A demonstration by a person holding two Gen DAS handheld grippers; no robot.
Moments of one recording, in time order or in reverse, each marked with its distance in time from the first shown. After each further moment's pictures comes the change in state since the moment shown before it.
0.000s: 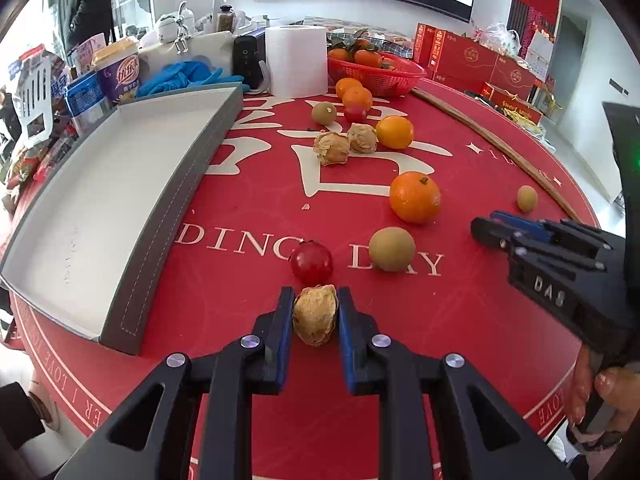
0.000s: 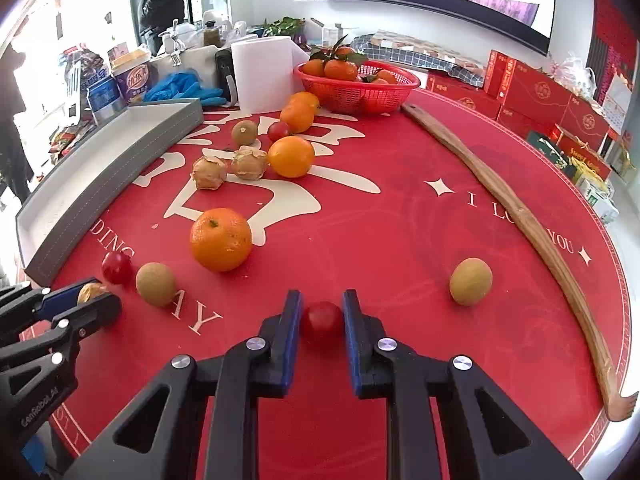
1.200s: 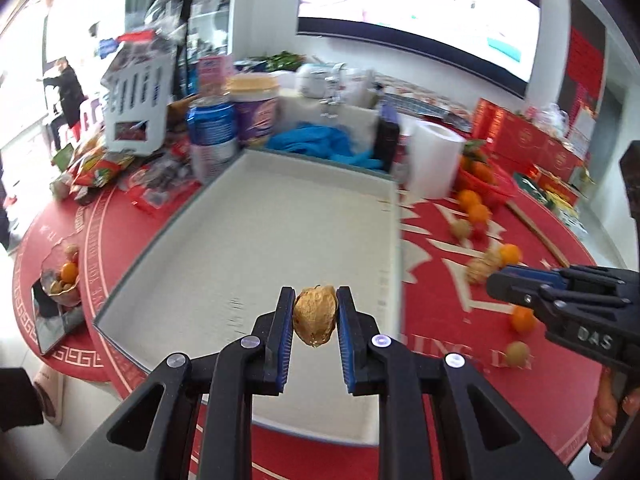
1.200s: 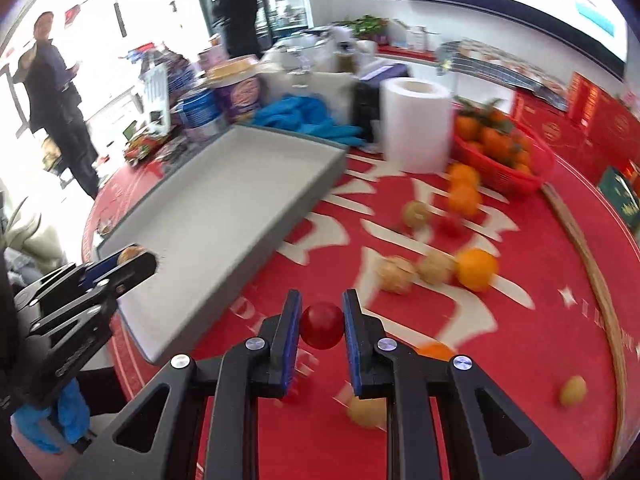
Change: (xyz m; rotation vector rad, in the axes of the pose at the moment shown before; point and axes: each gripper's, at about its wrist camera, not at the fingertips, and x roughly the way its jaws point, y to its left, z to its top) left arm -0.040 0.152 0.041 -0.200 -0.181 0.114; right arm 0.001 0.129 0.091 -0.151 0.037 0.257
